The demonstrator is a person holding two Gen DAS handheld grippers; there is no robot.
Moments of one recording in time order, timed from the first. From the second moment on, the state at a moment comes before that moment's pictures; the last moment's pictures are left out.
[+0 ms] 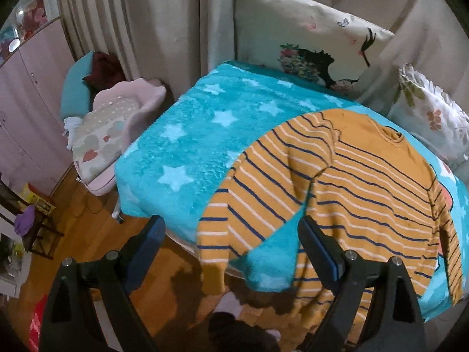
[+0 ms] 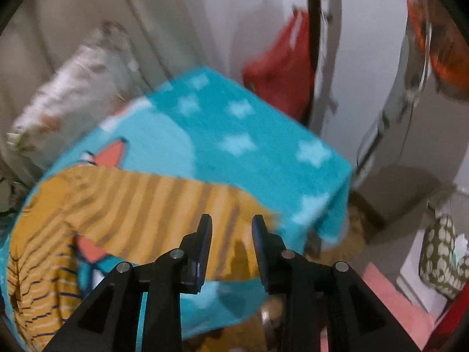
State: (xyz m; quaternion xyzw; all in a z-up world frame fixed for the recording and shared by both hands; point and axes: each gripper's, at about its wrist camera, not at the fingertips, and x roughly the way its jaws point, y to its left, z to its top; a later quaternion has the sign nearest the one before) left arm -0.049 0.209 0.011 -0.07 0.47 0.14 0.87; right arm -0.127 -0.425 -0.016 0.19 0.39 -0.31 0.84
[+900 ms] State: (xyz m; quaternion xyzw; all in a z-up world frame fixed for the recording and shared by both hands) left arm 0.058 0.337 -0.084 -0.02 0.56 0.06 0.83; right arm -0.003 -0.109 -0.040 0.12 0.50 -0.13 0.85
